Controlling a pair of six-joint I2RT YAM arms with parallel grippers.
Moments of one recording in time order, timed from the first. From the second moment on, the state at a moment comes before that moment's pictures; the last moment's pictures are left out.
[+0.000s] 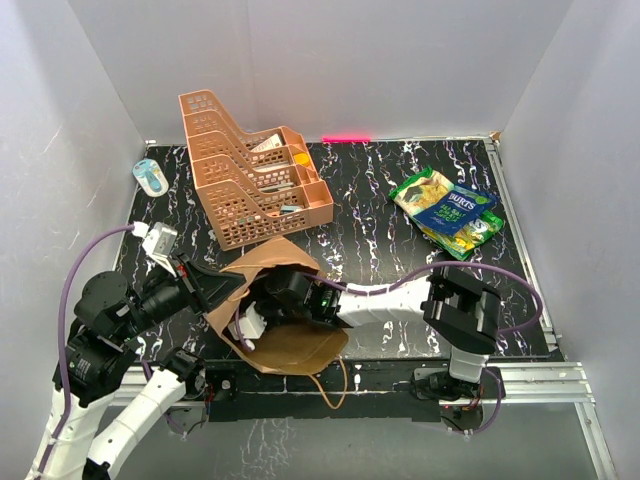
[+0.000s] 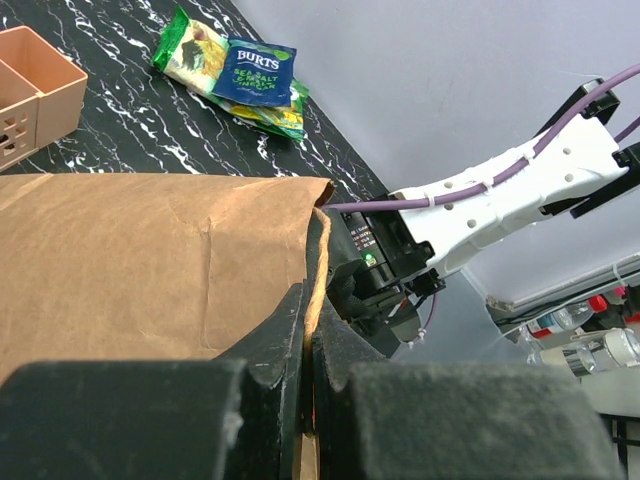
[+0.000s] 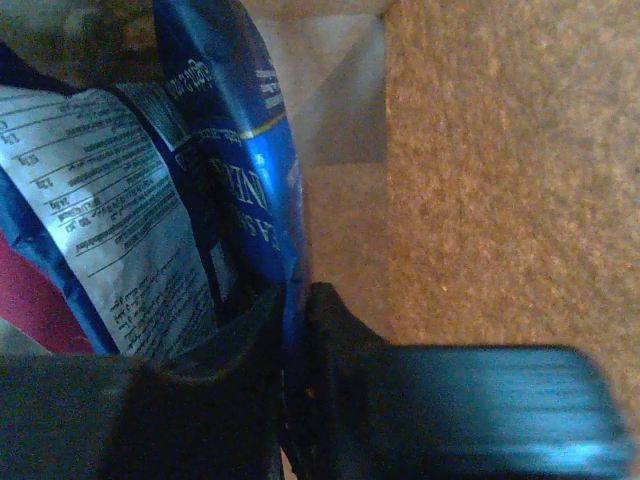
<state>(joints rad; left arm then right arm) -0.48 0.42 0.98 -0.66 0.44 -0.55 1.22 1.78 1.07 0.22 -0.09 -1.18</state>
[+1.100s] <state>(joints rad) -0.48 0.38 0.97 -0.74 0.22 -0.58 1.20 1.05 1.06 -0.09 -0.21 -0.62</state>
